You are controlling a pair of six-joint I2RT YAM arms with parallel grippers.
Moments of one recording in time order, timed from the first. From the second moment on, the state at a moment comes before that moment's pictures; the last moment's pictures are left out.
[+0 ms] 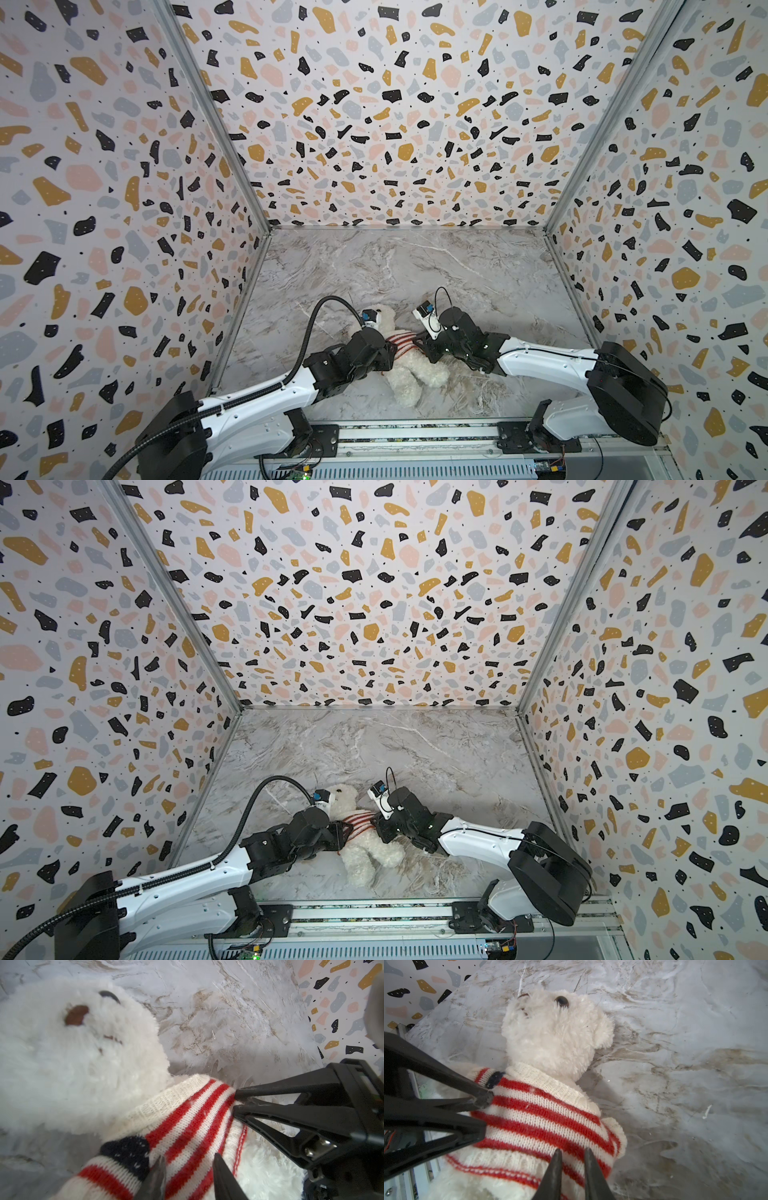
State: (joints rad) left arm -0.93 1.03 0.48 -0.19 -0.14 -0.82; right arm 0.91 1.41 0.64 0.09 -0.14 0.23
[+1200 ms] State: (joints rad) left arm -0.82 0.89 0.27 -0.09 -0.18 -0.80; right arm 0.91 1.26 0.58 0.13 -0.12 0.35
